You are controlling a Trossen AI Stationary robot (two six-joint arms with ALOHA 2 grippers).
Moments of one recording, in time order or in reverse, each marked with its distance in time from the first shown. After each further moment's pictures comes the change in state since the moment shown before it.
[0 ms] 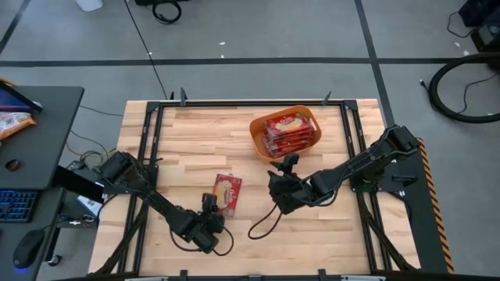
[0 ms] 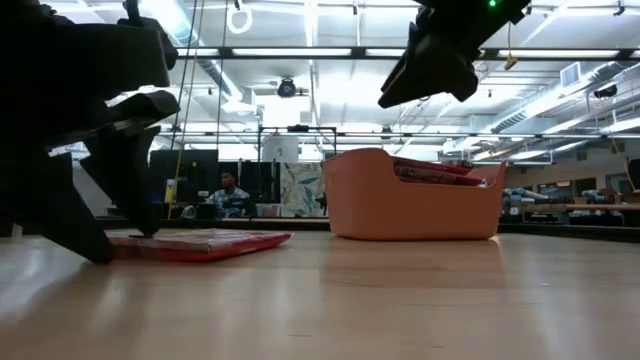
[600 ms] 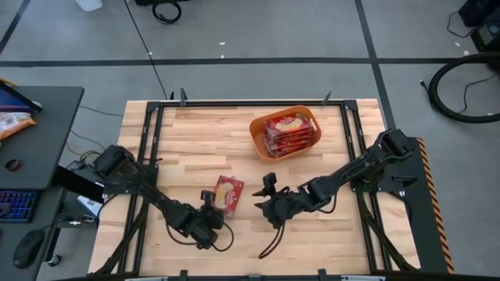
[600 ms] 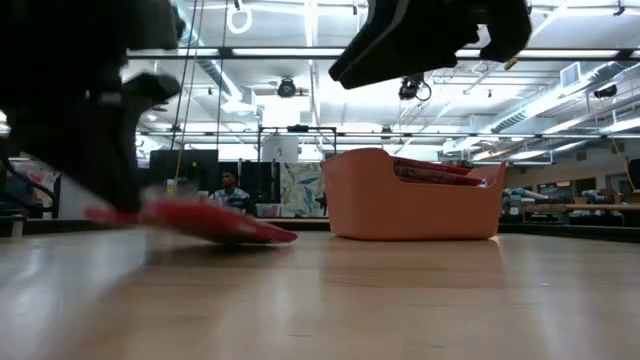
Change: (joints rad) left arm 0.013 -0.102 -0.006 -0.002 0.046 -0.008; right arm 0.031 0.063 0.000 0.366 -0.490 -0.336
